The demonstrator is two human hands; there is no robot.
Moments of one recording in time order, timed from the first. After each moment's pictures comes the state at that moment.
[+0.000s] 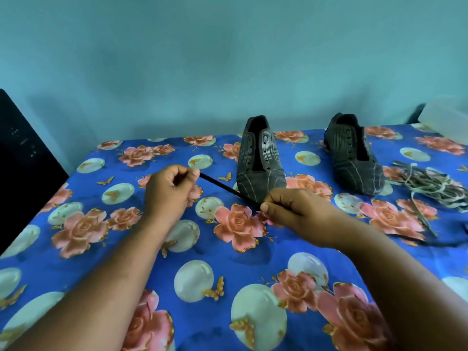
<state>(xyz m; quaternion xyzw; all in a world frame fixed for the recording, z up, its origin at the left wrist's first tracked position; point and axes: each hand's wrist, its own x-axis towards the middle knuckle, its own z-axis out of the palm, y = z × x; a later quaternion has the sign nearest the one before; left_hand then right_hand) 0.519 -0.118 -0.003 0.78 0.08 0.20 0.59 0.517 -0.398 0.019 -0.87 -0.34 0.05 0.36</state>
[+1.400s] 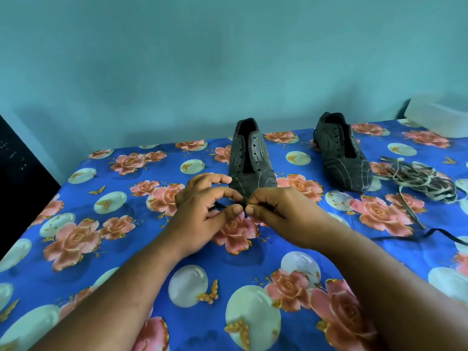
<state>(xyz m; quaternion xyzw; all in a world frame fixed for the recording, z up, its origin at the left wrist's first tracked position) 0.502 -0.156 -0.004 0.90 -0.21 0.19 0.34 0.517 -0.387 0.012 -0.86 -0.36 -0.03 0.36</state>
